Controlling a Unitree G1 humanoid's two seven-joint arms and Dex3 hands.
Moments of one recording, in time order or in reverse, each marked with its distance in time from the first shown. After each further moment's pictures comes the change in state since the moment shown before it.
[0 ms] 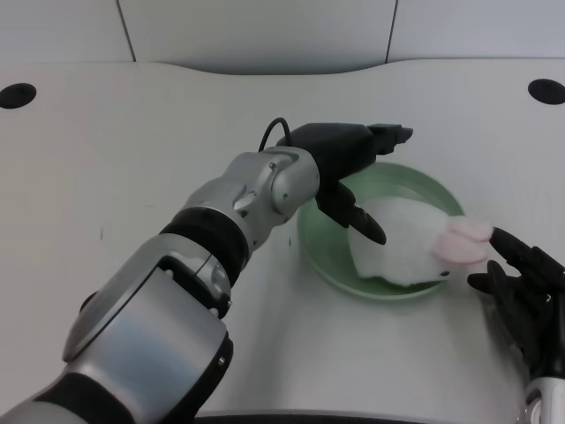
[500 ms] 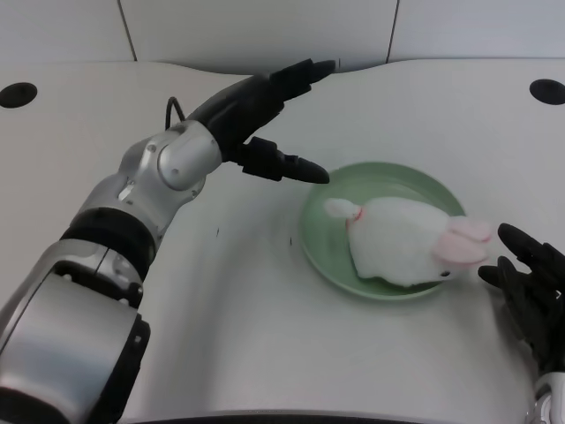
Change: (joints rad) left arm 0.097 0.206 0.220 -0.058 -0.226 -0.203 -0.074; right arm -0.016 -0.018 -0.021 0.012 0.029 0.018 0.033
